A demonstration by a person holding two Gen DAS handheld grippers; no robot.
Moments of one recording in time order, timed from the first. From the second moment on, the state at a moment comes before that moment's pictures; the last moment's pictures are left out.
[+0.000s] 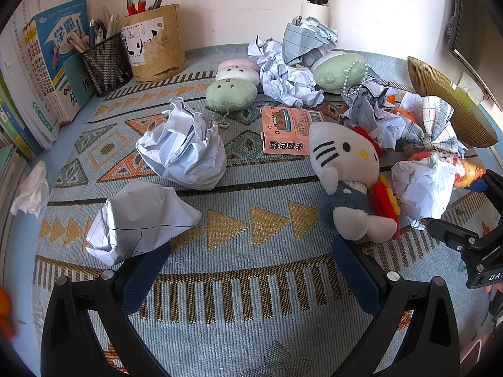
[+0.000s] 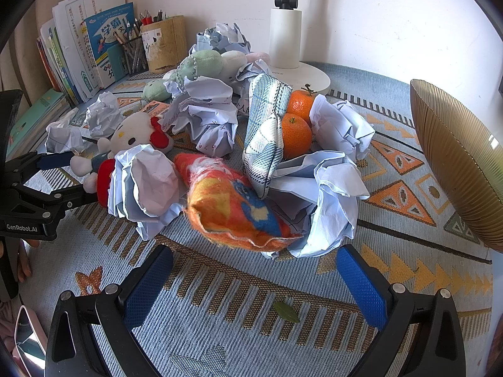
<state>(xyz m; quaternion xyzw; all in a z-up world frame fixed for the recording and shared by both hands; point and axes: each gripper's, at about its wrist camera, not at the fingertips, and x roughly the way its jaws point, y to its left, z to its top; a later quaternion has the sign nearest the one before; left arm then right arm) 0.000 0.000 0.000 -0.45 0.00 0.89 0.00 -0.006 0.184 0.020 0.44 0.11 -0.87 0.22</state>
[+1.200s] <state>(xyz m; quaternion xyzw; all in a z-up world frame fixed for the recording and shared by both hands) 0.025 -0.040 0.002 -0.46 0.00 0.89 0.00 -0.011 0.214 0.015 0.44 0.10 -0.86 0.22</state>
